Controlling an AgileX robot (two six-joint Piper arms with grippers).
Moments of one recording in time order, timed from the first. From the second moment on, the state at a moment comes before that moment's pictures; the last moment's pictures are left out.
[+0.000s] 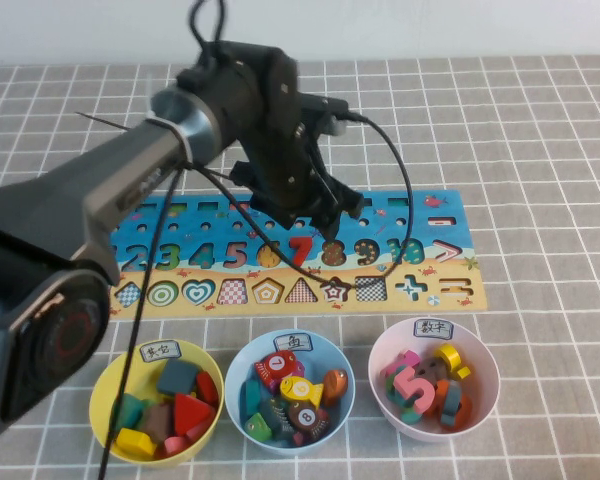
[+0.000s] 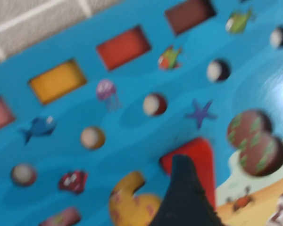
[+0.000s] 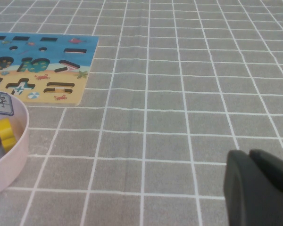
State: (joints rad) right arm 0.01 -0.01 0.03 0.19 0.37 -0.15; left arm -0.56 2.27 -2.04 -0.10 1.09 -0.04
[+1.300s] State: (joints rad) right arm 0.01 -0.01 0.03 0.16 0.37 -0.15; left arm -0.58 2.33 -2.05 0.06 1.09 -0.29
